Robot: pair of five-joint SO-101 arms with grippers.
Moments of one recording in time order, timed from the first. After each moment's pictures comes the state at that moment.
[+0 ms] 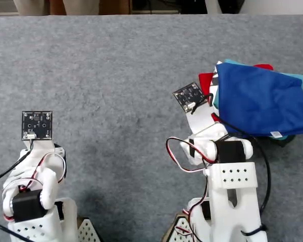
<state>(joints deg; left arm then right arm) -15.4 -89.8 66.2 76.2 -20.5 -6.5 -52.1 52.1 75.6 17.2</state>
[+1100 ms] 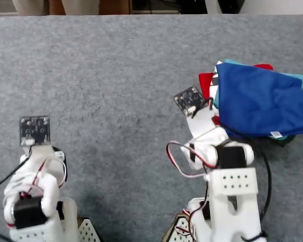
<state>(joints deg) -15.6 -97.8 68.6 80.3 -16.0 -6.5 -57.6 55.2 78.1 17.2</state>
